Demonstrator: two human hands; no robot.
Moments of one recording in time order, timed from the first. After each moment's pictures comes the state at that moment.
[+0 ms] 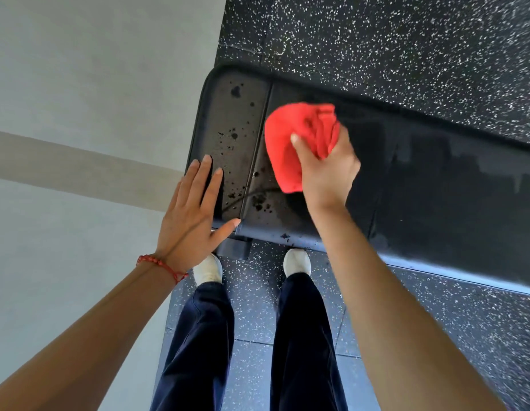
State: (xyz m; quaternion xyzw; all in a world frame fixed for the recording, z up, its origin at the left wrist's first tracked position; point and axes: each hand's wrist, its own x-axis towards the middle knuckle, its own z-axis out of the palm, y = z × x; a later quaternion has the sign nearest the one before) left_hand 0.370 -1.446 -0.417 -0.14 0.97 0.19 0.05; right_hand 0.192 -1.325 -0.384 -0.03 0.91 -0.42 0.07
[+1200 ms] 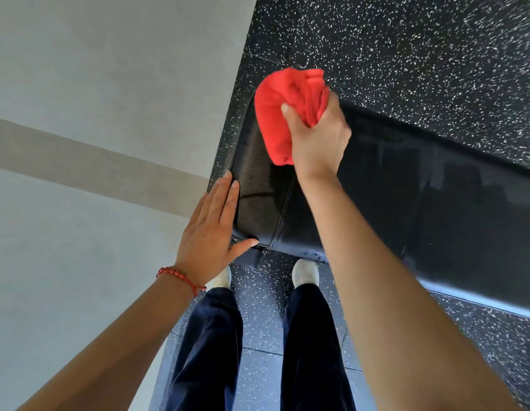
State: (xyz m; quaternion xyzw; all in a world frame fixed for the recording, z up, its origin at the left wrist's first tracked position) left_hand 0.391 -1.468 -0.425 -0.16 0.96 0.23 0.06; right_hand 0.187 -1.422 -0.385 -0.09 0.91 -0.40 0.06
